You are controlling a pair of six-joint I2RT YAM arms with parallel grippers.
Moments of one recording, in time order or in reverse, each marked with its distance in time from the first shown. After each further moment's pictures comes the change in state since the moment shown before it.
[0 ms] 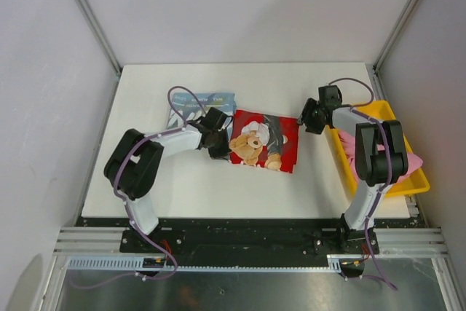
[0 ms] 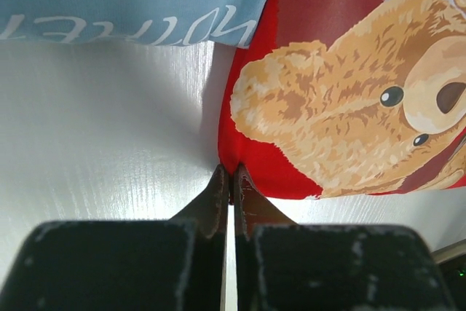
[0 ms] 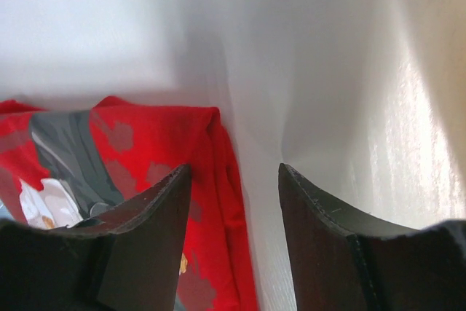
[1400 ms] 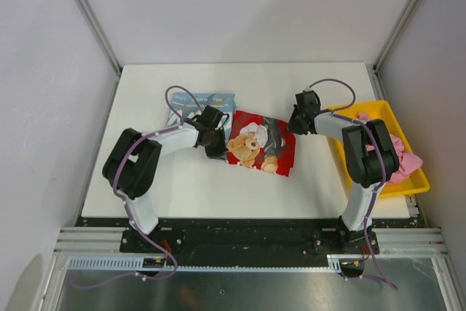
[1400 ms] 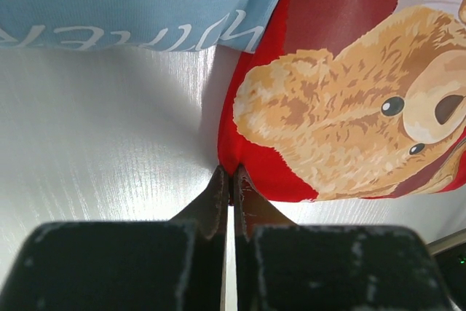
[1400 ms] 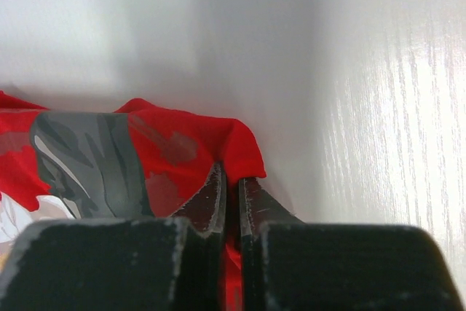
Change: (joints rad) left arm 0.041 -0.004 0.001 -0.029 0.052 0.035; right arm 0.181 0.010 -0.048 0.103 0.175 0.037
